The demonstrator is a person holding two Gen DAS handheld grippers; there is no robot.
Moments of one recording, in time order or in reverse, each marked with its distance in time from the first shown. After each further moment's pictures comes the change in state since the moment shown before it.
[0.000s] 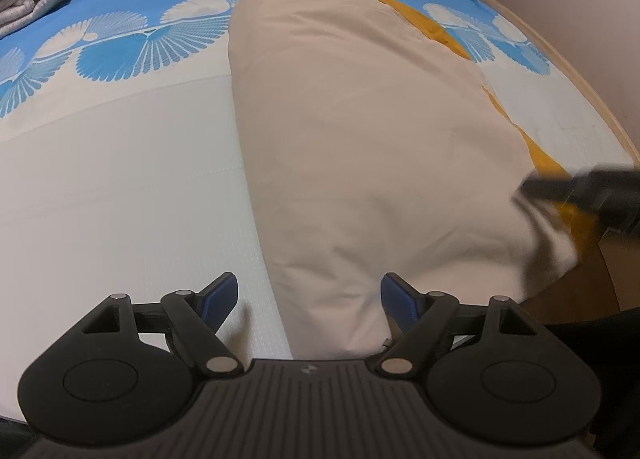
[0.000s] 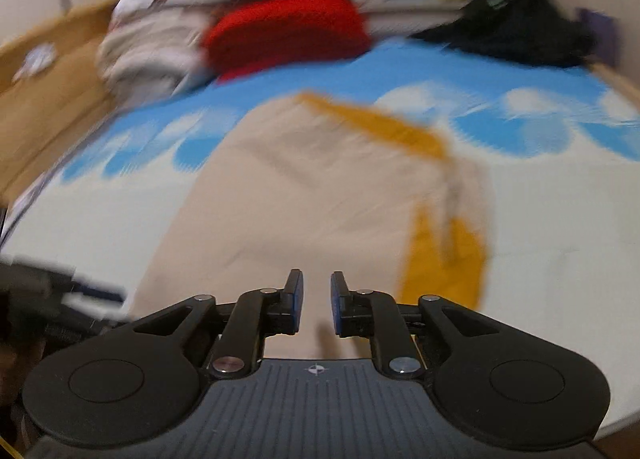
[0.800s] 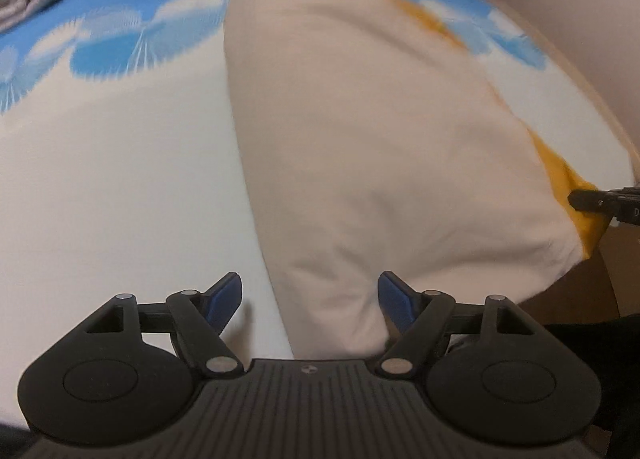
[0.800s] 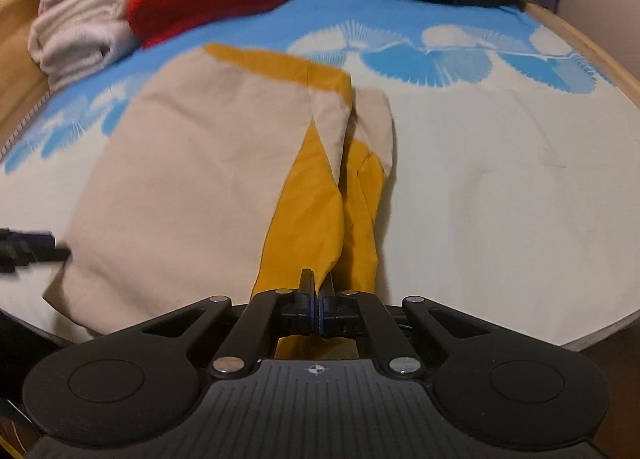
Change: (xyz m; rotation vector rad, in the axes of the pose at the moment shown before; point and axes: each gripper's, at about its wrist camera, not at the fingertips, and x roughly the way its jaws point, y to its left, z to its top) left arm 0.011 0.006 0.002 0.001 0.023 -0.012; right arm -0.027 -0.053 -0.021 0.123 0.120 -0.204
